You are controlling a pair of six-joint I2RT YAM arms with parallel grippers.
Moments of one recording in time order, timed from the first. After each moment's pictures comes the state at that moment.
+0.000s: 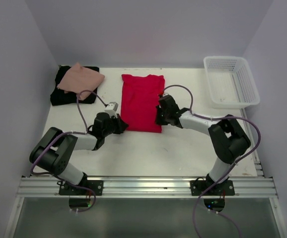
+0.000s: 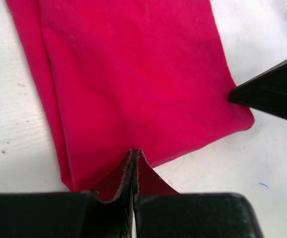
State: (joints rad) left arm -0.41 1.54 0.44 0.61 0.20 -0.48; right arm 0.60 1.74 1.03 -0.15 0.04 0.53
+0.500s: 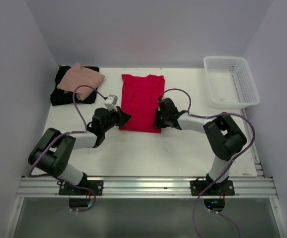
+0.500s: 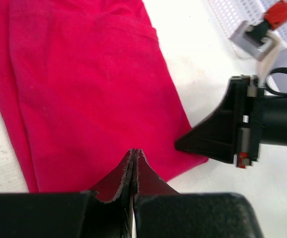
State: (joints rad) left arm -0.41 1.47 0.47 0.73 0.25 -0.51; right arm 0.60 1.80 0.99 -0.07 -0.04 0.56
